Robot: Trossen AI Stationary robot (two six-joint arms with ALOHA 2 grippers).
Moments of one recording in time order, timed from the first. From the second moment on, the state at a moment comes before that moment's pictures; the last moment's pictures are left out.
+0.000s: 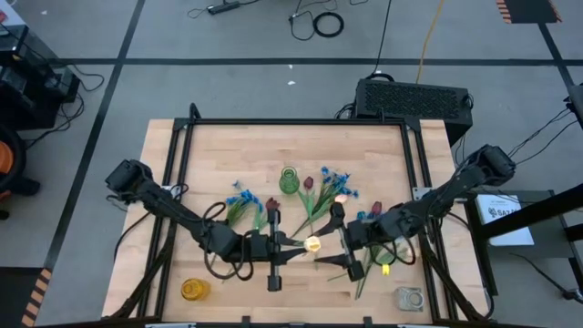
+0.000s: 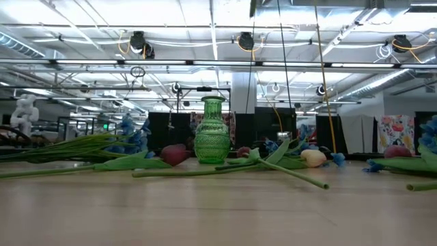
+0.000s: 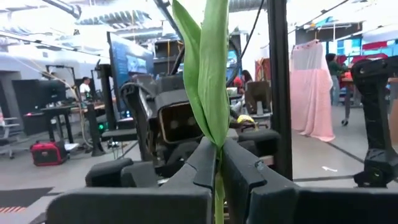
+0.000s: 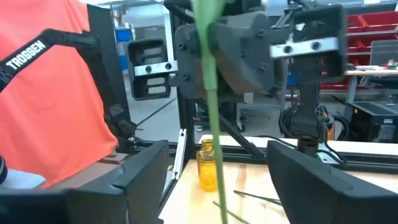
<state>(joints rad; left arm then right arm) -0.53 1.70 1.16 0.83 -0.50 0.24 0.51 1.39 0.83 0.63 0.26 0.09</state>
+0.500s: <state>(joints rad) -0.51 1.71 1.16 0.81 -0.50 0.21 0.51 1.42 0.88 0.59 0.26 0.06</state>
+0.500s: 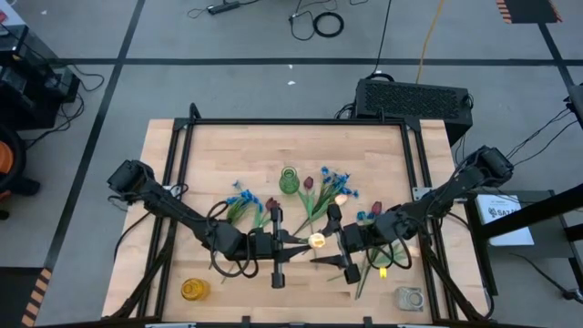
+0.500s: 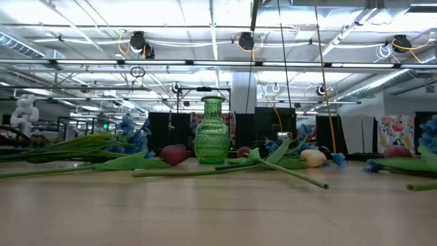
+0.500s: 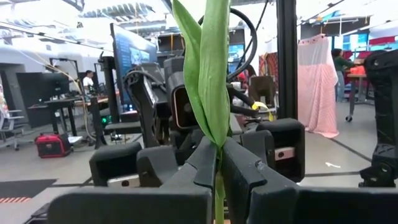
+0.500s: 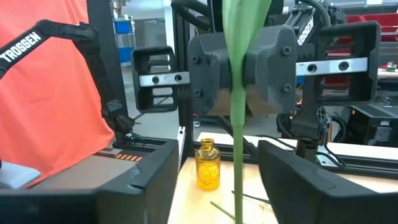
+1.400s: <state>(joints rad) -0.54 1.68 1.16 0.72 -0.50 0.22 0.51 1.36 0.88 0.48 0.26 0.06</state>
